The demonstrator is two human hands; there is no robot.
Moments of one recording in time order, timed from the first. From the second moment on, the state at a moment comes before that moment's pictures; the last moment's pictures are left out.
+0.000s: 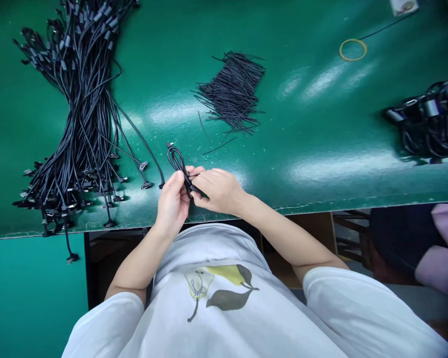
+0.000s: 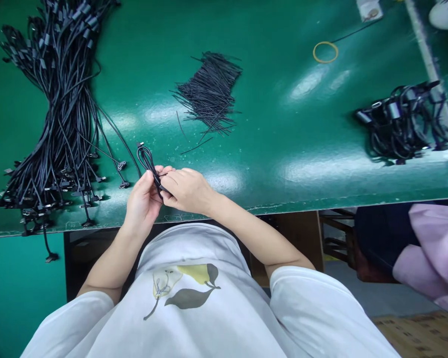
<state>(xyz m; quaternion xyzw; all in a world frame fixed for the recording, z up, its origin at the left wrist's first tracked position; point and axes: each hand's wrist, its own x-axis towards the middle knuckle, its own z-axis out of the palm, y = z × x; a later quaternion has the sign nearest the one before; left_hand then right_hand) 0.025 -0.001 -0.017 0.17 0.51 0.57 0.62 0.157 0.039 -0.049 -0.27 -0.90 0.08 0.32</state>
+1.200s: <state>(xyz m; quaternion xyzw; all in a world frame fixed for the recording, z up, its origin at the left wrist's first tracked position) 0.037 -0.003 -0.006 0.20 0.45 0.42 0.76 0.172 0.066 -0.019 -0.37 -0.68 0.50 0.39</state>
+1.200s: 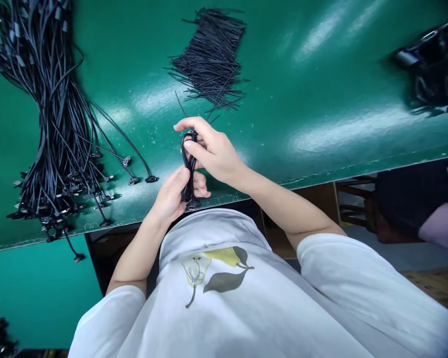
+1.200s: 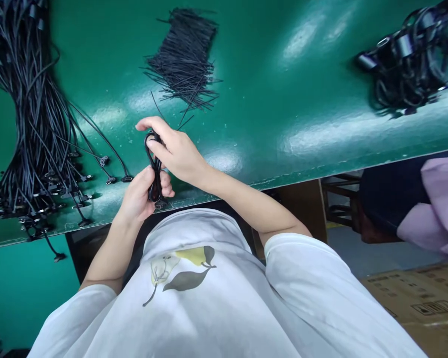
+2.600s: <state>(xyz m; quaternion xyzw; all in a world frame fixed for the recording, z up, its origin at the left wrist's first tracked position) 0.014 0.000 -0.049 0.49 0.67 0.45 0.34 0.159 0.000 -0.042 -0.38 -0.92 0.09 0.09</state>
